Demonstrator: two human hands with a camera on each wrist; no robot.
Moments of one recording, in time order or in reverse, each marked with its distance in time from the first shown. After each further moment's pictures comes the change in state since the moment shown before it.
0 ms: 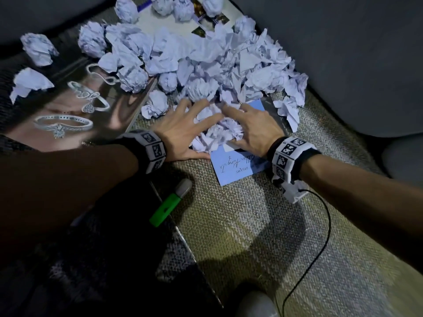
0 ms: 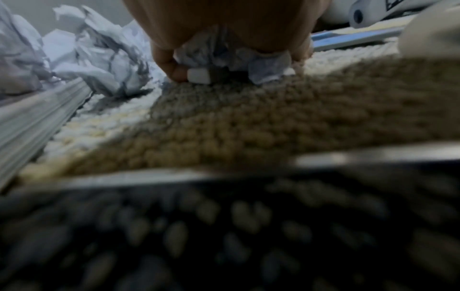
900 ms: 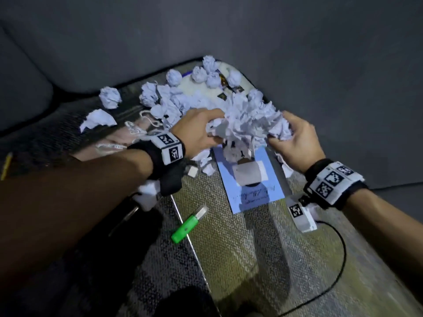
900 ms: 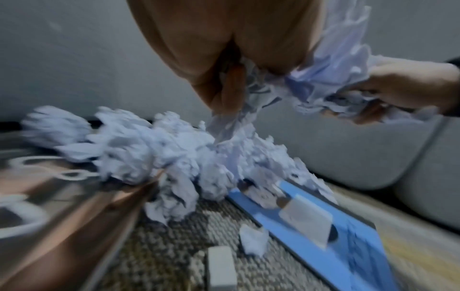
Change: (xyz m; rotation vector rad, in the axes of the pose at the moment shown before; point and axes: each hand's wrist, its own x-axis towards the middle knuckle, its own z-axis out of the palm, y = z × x) left_hand -0.042 -0.027 -0.115 -0.745 0.310 -0.292; right_hand -0.026 -0.022 -0.121 0.527 0.414 0.163
